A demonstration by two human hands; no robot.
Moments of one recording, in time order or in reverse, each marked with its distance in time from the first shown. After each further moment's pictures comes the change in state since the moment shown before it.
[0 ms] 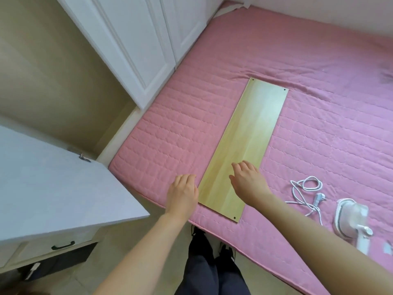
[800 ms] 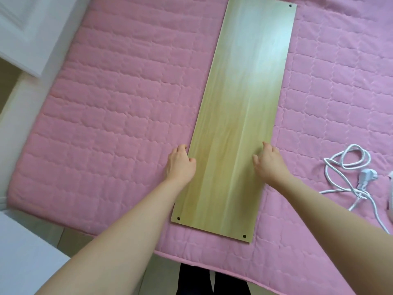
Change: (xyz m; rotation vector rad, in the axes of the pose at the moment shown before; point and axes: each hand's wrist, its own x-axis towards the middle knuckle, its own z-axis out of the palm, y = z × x) left_hand 0.217 -0.044 0.257 -0.268 -0.346 -0.257; right_hand 0.148 0.136 0.229 0.476 -0.105 0.715
